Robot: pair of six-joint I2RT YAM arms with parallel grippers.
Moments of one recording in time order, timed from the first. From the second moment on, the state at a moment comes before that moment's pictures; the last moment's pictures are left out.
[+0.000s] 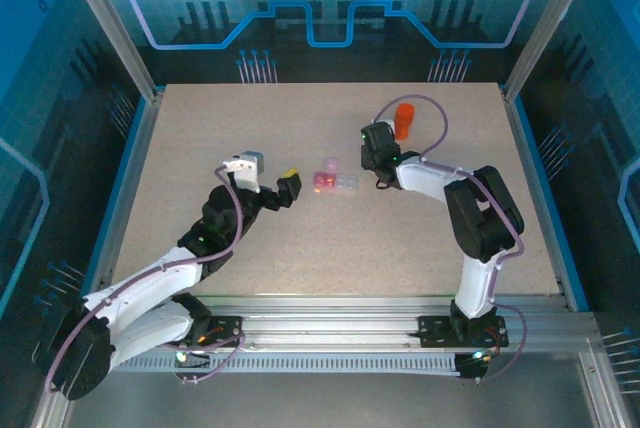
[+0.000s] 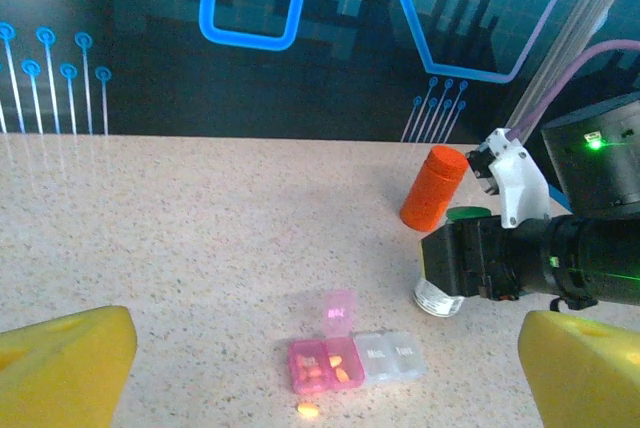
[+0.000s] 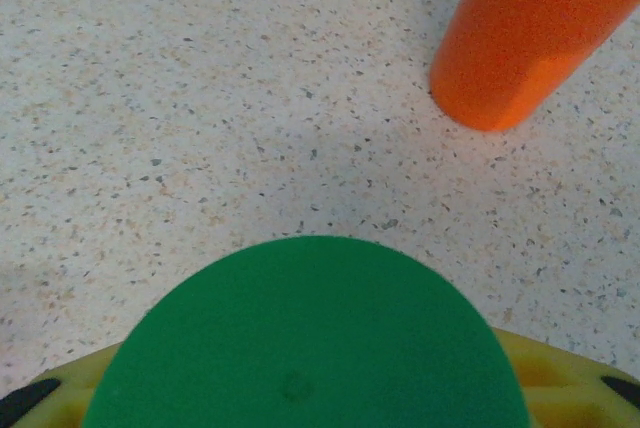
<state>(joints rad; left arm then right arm) -0.57 0.99 0.47 0.41 -0.19 -0.30 0.45 1.89 1.18 -0.10 0.39 0.35</state>
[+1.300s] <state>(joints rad) -0.61 2.13 1.62 -0.04 0.10 -0.85 0.15 1.67 1.13 -0.11 -0.28 0.39</state>
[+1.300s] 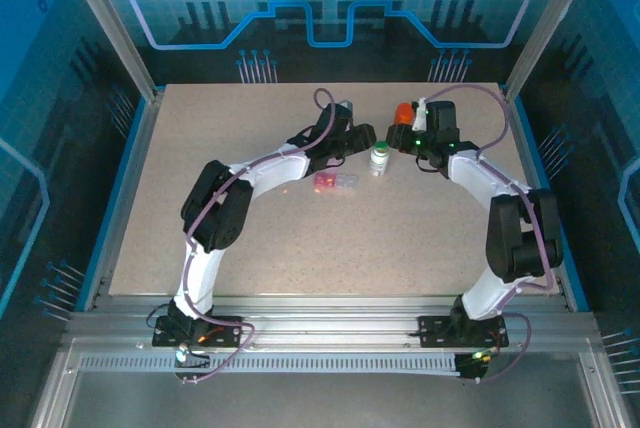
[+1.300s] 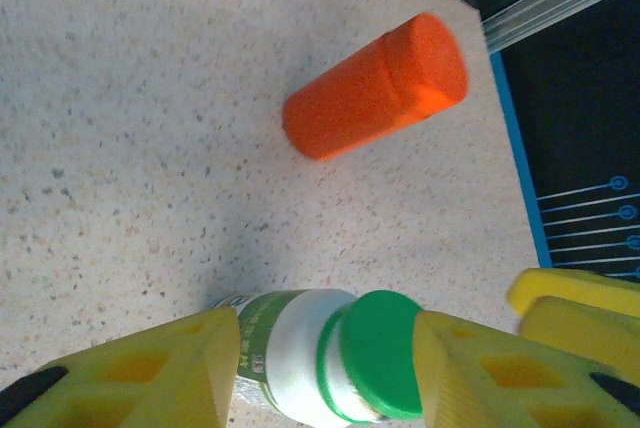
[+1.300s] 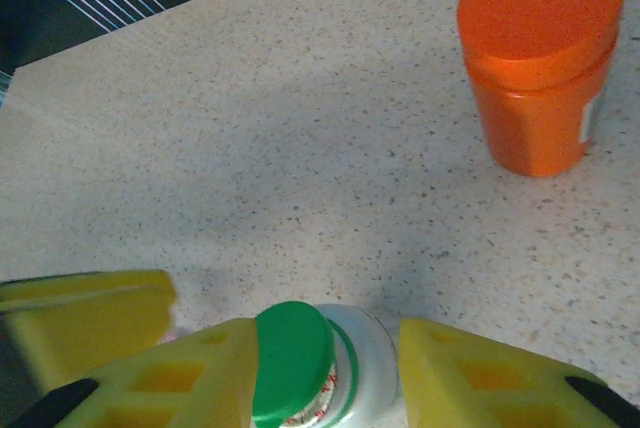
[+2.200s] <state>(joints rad) -0.64 2.19 1.59 0.05 0.12 -0.92 0.14 1.70 0.87 0.31 -0.34 0.45</state>
